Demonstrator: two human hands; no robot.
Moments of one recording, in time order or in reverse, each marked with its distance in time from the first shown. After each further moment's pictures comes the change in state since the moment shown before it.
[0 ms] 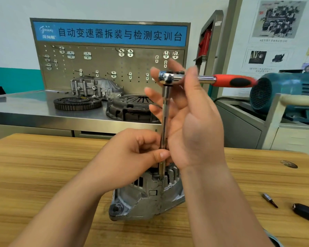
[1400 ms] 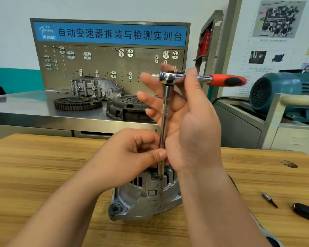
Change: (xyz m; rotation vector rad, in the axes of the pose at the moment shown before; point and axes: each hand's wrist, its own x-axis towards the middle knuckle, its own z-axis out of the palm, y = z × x) left_hand 0.001 0.000 -0.001 -0.091 0.002 -0.026; right_hand -0.003 0.001 0.004 0.025 0.025 0.034
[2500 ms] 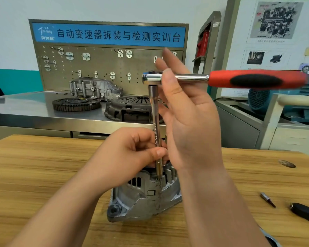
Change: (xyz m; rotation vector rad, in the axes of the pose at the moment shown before) left_hand 0.000 -0.001 0.003 0.007 0.041 0.044; right_hand 0.002 0.000 -0.003 -0.155 -0.012 -0.150
